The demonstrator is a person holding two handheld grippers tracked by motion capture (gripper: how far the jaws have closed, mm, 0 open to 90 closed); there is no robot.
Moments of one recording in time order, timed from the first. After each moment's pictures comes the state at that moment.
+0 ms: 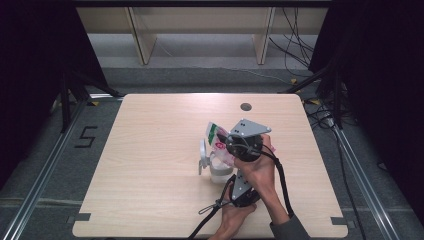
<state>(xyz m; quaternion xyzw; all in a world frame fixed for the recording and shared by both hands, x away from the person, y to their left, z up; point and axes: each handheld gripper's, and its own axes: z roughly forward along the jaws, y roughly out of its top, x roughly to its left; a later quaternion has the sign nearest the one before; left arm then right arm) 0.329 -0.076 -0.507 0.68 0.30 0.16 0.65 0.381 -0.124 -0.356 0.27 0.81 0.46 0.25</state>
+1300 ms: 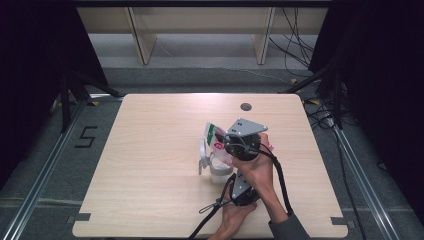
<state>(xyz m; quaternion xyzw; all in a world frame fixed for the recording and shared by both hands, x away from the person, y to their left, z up) 0.331 -0.074 -0.505 0.70 0.30 0.17 0.63 0.384 -0.119 -0.355 0.26 0.81 0.45 0.25</state>
